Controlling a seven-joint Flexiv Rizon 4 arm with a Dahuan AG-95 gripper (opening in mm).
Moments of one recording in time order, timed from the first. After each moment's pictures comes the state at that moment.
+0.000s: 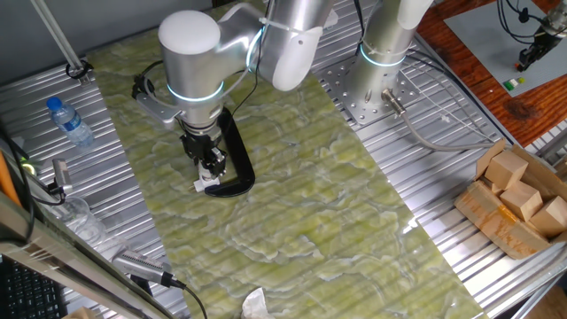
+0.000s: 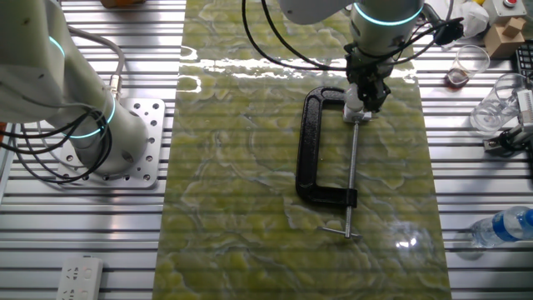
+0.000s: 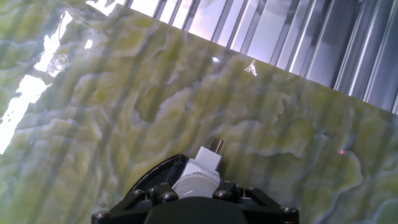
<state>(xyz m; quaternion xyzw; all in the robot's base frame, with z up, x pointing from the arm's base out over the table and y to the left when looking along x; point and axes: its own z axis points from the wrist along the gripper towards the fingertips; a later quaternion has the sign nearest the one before) 0.565 0.073 0.081 -0.20 0.98 0.01 0.05</state>
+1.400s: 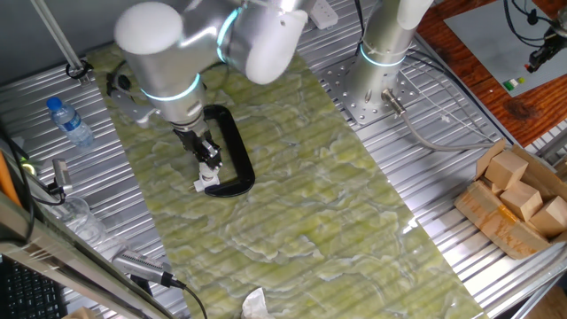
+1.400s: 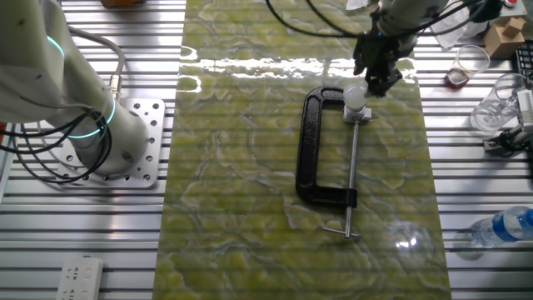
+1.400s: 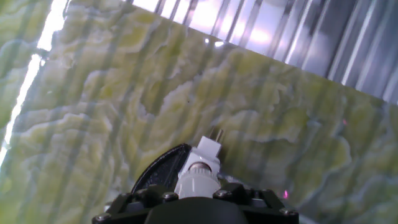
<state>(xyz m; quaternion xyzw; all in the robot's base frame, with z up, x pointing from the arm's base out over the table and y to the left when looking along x) 0.560 0.077 0.141 -0.15 0.99 0.01 -0.04</state>
